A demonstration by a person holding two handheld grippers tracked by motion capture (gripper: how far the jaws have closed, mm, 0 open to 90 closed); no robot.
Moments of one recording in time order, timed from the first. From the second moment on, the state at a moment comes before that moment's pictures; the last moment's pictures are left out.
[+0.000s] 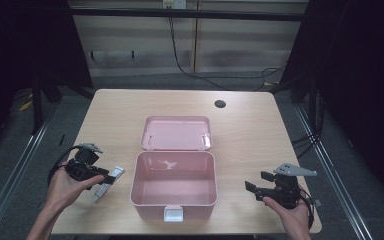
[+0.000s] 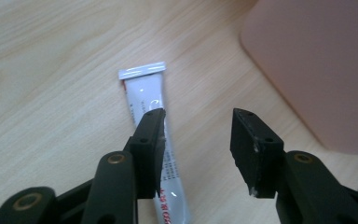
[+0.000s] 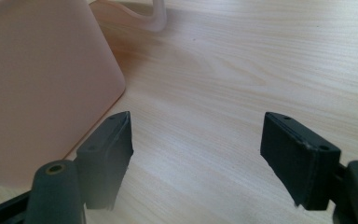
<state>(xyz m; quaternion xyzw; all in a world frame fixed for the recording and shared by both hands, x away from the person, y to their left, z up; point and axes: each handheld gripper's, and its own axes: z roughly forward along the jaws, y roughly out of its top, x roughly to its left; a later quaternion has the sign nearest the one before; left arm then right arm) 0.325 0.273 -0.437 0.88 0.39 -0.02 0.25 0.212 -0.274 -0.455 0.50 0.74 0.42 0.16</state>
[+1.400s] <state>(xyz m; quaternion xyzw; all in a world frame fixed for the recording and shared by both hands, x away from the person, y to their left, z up) 0.341 0.243 -0.465 0.93 0.36 -0.01 0.09 0.215 -0.273 -0.458 0.51 0.75 0.41 0.15</state>
